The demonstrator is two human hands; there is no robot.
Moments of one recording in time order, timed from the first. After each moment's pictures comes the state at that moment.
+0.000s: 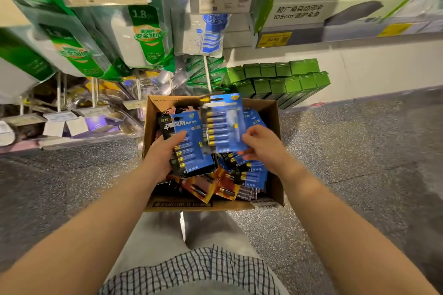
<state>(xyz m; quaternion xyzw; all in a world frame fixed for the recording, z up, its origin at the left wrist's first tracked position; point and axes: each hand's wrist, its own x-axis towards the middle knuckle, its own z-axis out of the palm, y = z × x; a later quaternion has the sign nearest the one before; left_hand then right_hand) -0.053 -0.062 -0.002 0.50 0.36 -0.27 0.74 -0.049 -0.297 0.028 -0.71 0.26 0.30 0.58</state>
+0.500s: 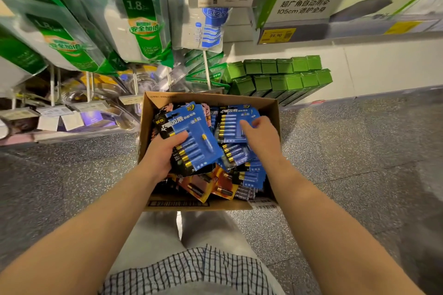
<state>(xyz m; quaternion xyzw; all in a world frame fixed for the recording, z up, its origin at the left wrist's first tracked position) -0.051 -0.067 -0.016 0.51 0.35 -0.26 0.74 -0.027 -0.288 0.012 -0.85 0.29 0.26 0.36</state>
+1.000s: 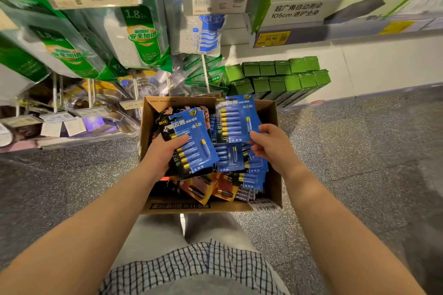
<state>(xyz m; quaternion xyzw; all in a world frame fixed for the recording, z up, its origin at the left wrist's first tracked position) -0.043 -0.067 -0.010 0.54 0.33 -0.28 0.72 -0.045 -0.320 0.024 -0.70 0.31 0.24 0.59</state>
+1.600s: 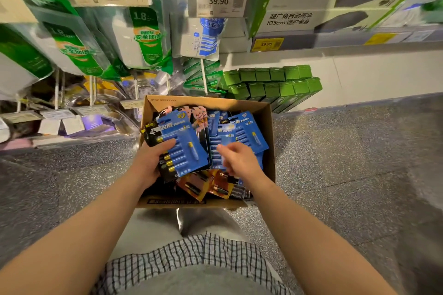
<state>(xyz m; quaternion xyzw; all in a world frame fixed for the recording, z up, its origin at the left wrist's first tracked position) -0.075 -0.043 -0.013 0.50 0.33 -0.24 0.76 -0.085 -0.263 0.023 -0.74 0.25 0.31 0.54</state>
